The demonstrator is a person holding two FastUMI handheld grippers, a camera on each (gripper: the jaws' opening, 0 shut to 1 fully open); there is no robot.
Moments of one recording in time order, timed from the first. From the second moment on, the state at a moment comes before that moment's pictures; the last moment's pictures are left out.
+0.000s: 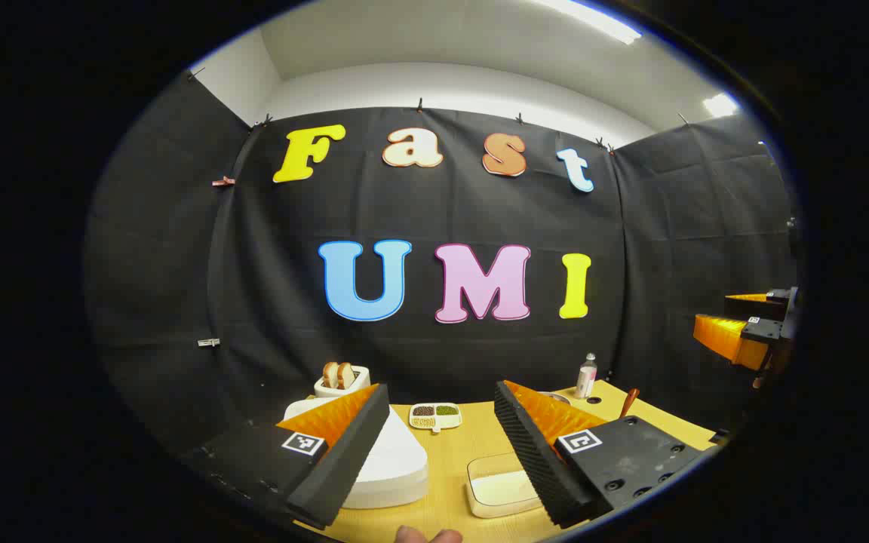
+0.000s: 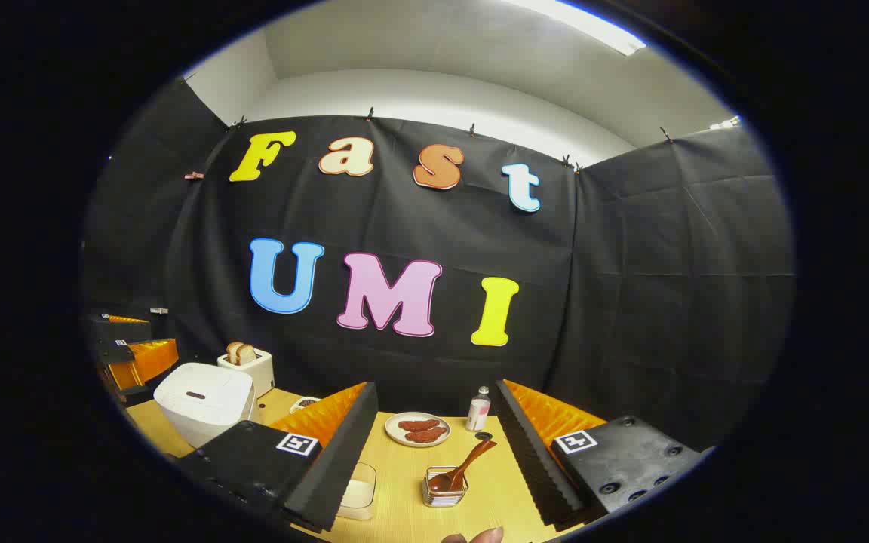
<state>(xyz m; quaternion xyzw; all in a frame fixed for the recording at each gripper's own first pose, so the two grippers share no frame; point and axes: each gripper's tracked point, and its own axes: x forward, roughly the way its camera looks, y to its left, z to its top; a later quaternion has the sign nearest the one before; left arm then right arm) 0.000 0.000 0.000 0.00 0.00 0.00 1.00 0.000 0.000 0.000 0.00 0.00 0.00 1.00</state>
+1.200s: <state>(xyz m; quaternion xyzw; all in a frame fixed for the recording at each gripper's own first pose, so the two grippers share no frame) -0.014 0.070 0.017 -0.03 -0.02 0.04 1.00 0.005 0.037 0.001 0.00 0.00 0.02 1.00</state>
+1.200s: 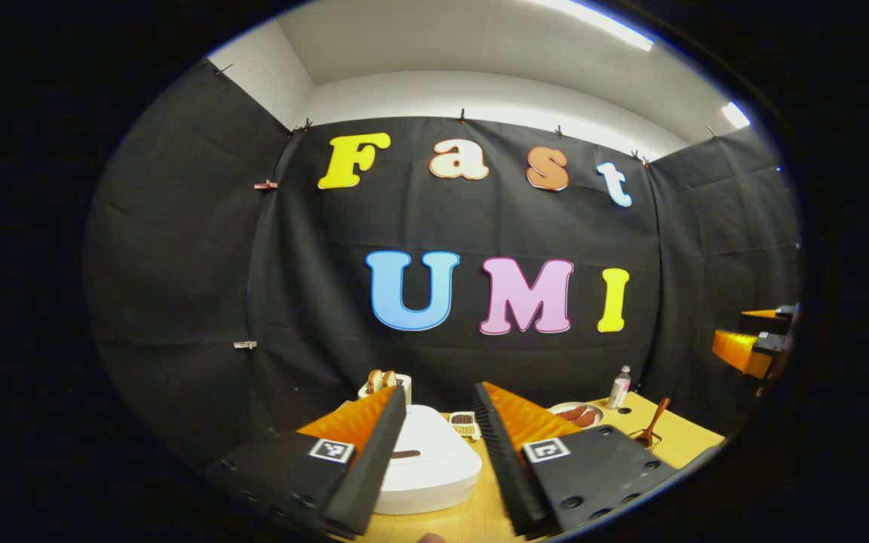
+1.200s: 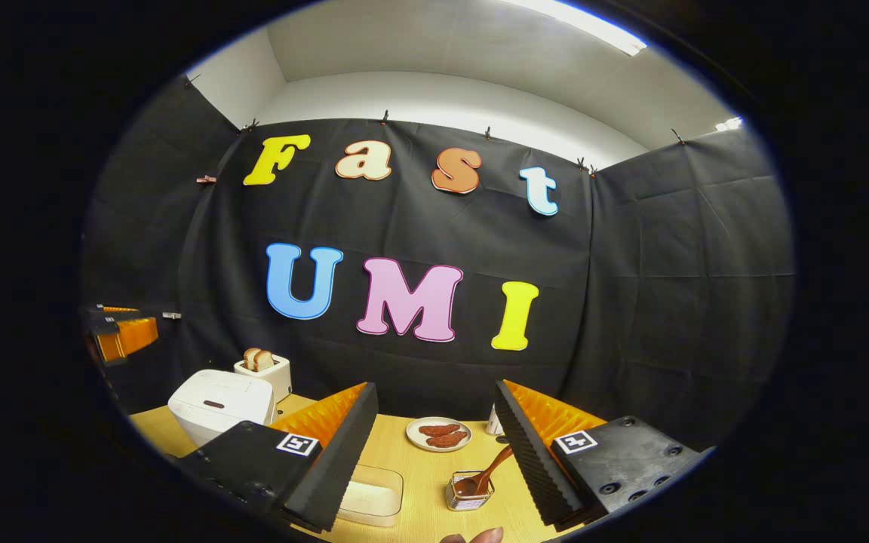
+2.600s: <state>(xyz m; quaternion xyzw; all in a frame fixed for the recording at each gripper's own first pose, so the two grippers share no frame) 0.128 0.134 -0.200 -0.08 0.30 -0.07 0.95 -0.015 0.006 -0.010 -0.04 0.02 -0.03 1.00</state>
